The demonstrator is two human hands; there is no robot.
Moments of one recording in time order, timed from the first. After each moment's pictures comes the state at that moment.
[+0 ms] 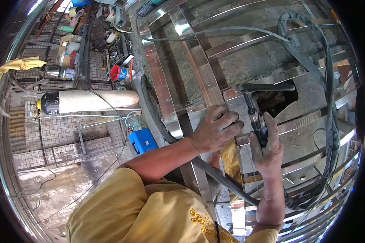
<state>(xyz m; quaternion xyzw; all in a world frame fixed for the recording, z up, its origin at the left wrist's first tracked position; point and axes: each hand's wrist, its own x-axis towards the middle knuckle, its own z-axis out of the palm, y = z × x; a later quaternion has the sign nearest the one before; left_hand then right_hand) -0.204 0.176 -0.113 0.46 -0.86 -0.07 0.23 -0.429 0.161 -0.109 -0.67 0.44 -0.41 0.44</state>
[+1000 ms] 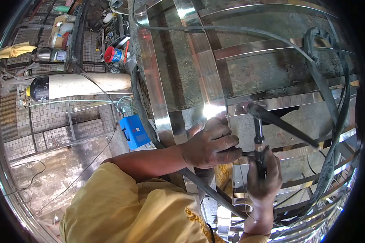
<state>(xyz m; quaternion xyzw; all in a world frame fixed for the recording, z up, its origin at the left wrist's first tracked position) -0.188 0.173 -0.121 0.42 -0.85 -0.14 0.27 -0.435 0.156 -0.099 -0.74 0.42 -0.36 0.39</state>
